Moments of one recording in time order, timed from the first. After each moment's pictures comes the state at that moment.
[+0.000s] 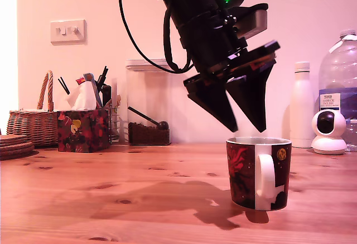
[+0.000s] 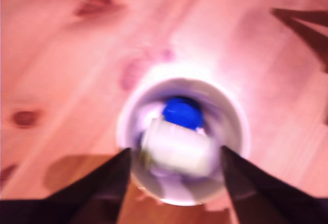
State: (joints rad) arm -0.89 2.02 1.69 -0.75 0.14 0.15
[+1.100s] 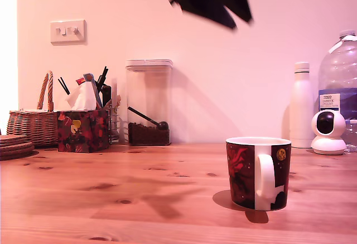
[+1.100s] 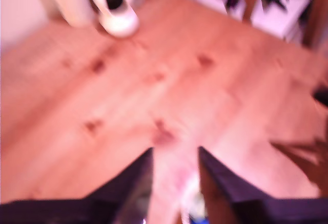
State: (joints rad) arm -0.79 1.77 1.71 -0.56 0.22 0.14
